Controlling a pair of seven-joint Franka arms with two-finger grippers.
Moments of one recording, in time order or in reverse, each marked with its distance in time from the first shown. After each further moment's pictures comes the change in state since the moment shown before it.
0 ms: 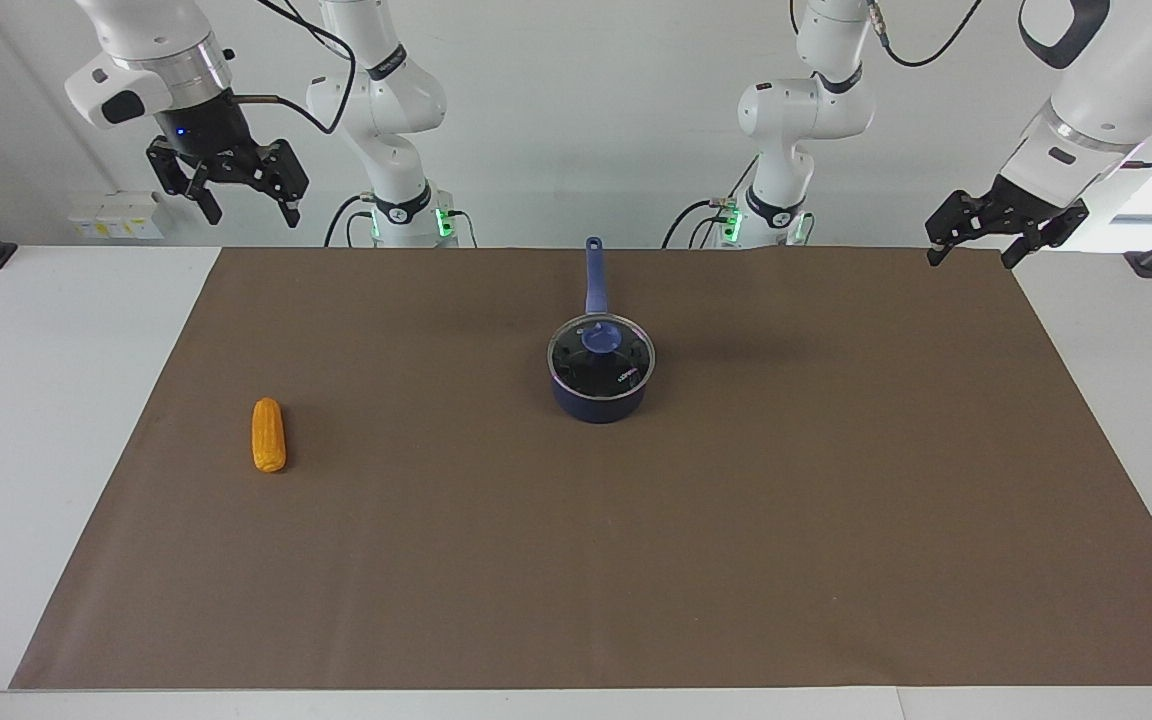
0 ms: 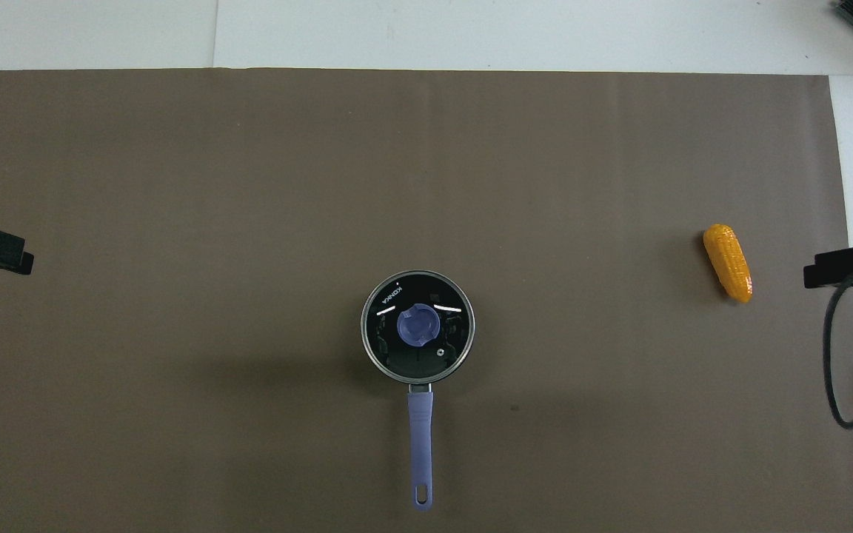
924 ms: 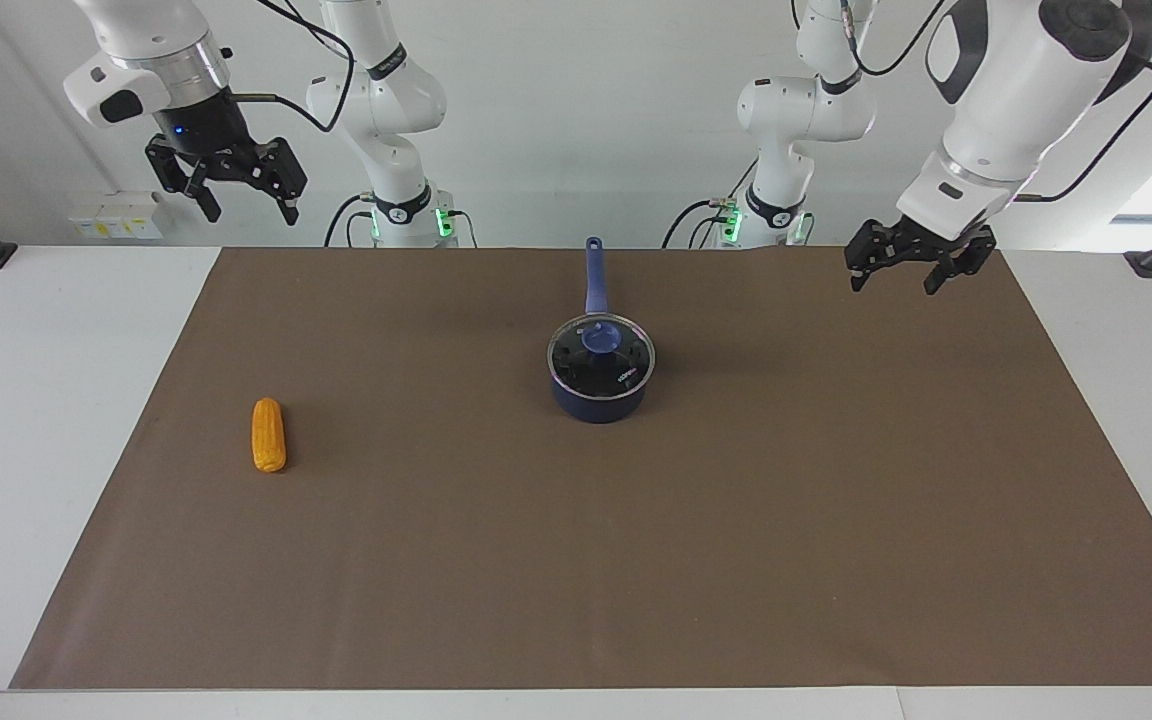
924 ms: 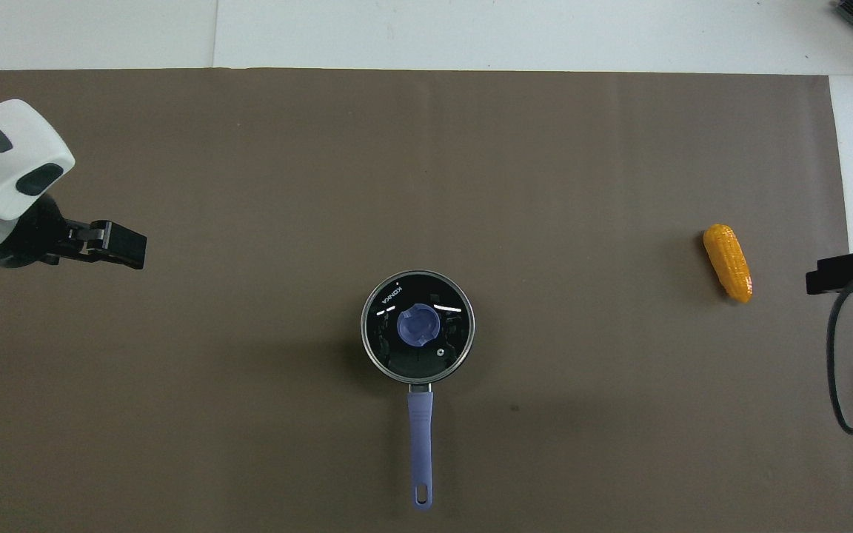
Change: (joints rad) left arm -0.186 0.004 -0.009 -0.107 0.000 0.139 -0.187; right arm 0.001 -0.004 -0.005 -0.002 0.000 -0.029 0.000
